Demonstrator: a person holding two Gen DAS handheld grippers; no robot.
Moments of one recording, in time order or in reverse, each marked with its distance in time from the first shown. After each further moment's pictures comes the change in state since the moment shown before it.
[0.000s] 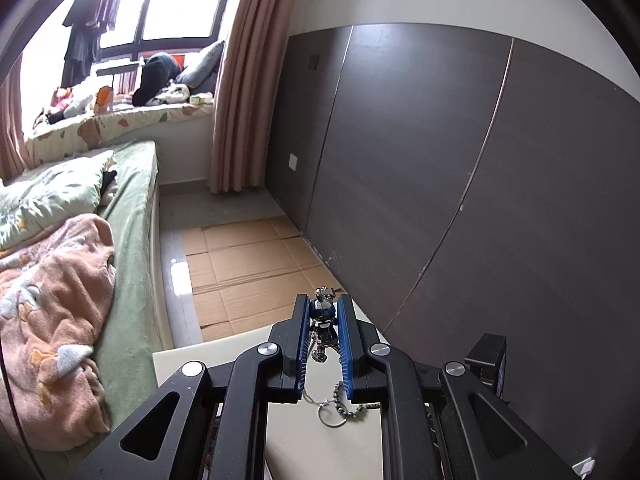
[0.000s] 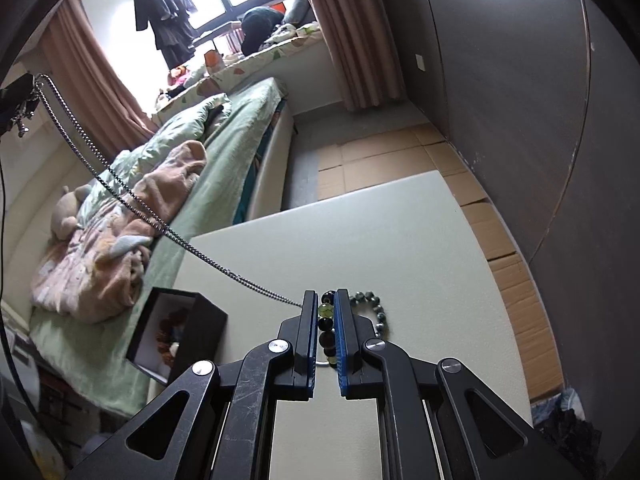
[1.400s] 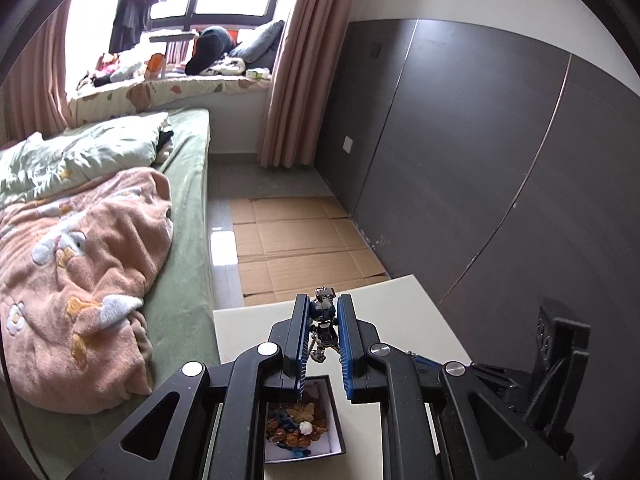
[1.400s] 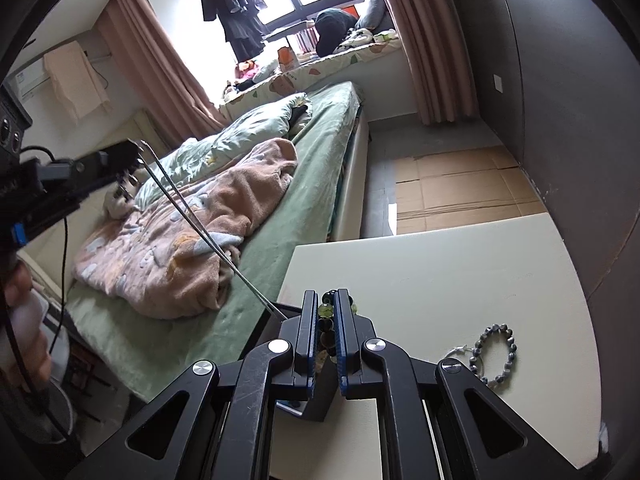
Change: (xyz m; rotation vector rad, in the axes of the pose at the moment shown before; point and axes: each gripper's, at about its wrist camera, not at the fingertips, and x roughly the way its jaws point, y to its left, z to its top) left arm -0.009 0.086 -0.048 -0.128 0.075 0.118; right arm 0.009 0.121 0.015 -0.109 -0.008 0.187
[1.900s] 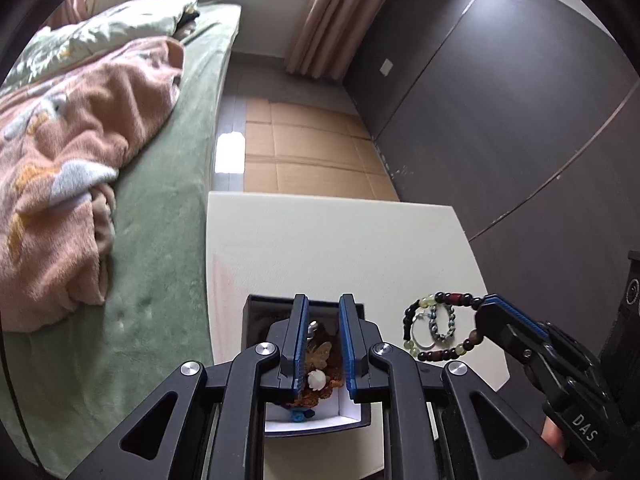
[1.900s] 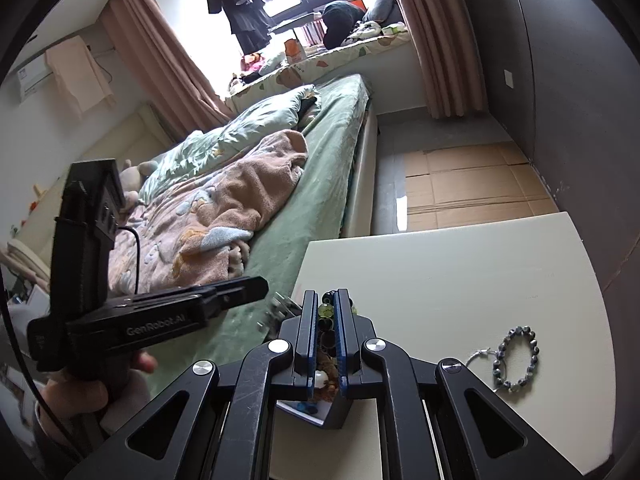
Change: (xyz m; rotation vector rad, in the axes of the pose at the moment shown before) left arm 0.094 0.055 -0.060 -0.220 0.301 0.006; right arm 0.019 0.016 0.004 -0.007 0.029 0.020
